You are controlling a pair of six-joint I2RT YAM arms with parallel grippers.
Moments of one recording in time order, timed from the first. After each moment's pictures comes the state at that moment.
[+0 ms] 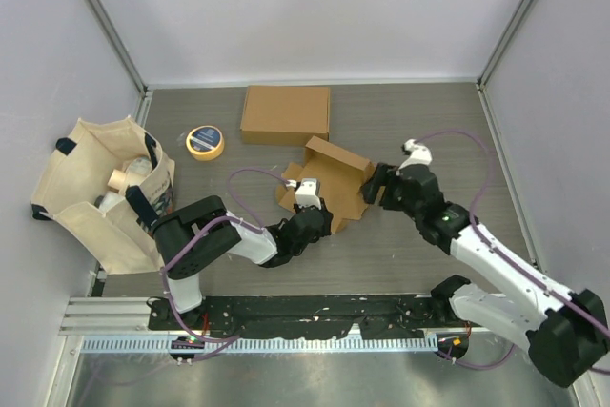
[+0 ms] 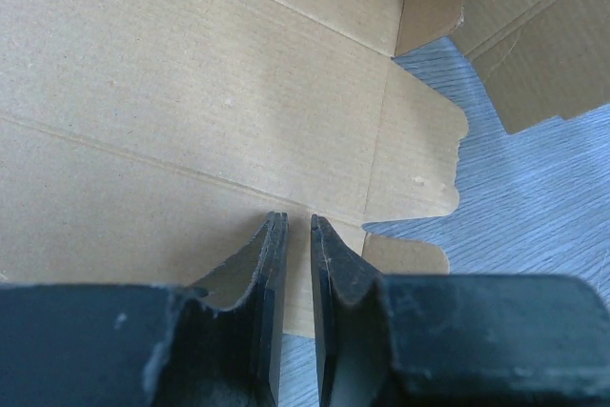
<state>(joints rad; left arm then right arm) -1.07 1.82 0.64 0.70 -0.50 -0.71 0.58 0.98 0.60 -0.19 0.15 0.57</state>
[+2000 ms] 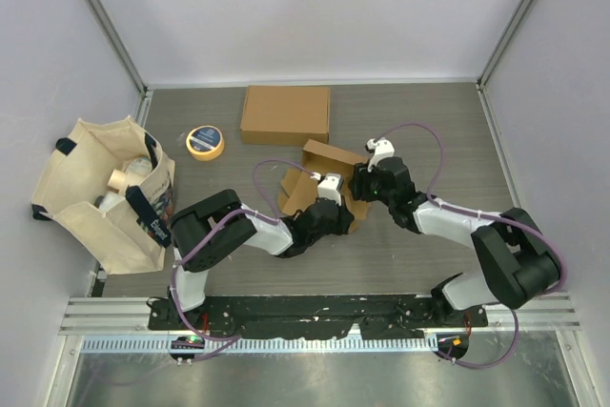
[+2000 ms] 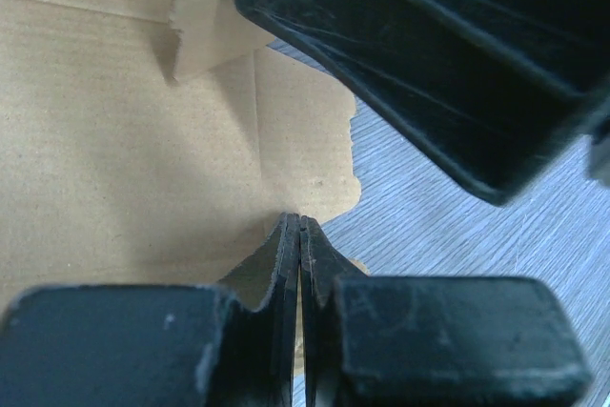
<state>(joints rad) -1.05 1.94 0.81 0.66 -0.27 -0.68 0.49 1.40 0.58 0.30 0.02 0.24</state>
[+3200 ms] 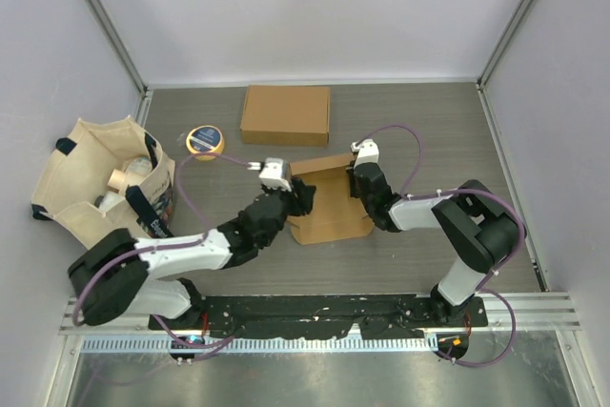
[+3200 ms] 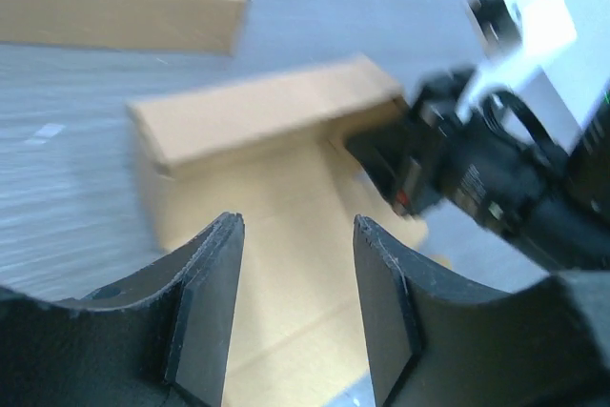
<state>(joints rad) -0.99 1.37 0.55 0.59 -0.46 -0.50 0.62 1.67 0.62 0.58 0.41 0.19</state>
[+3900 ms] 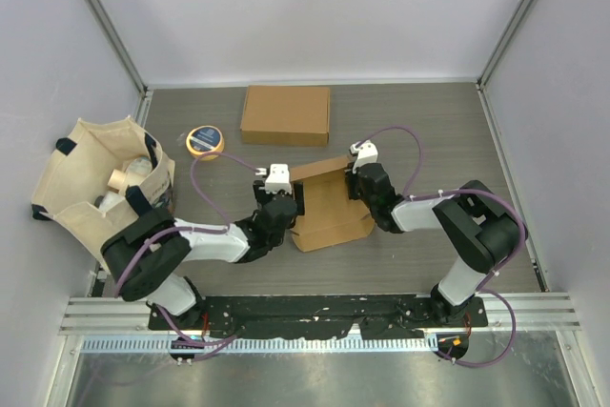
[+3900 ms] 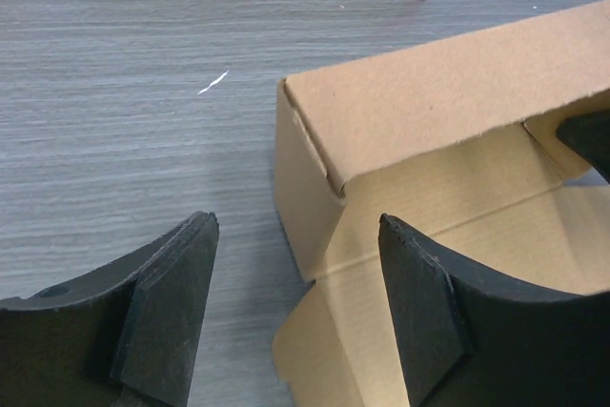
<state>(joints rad) -0.94 1.50 0.51 0.56 -0.76 -0.41 0.60 1.67 0.59 0.63 0.24 0.18</state>
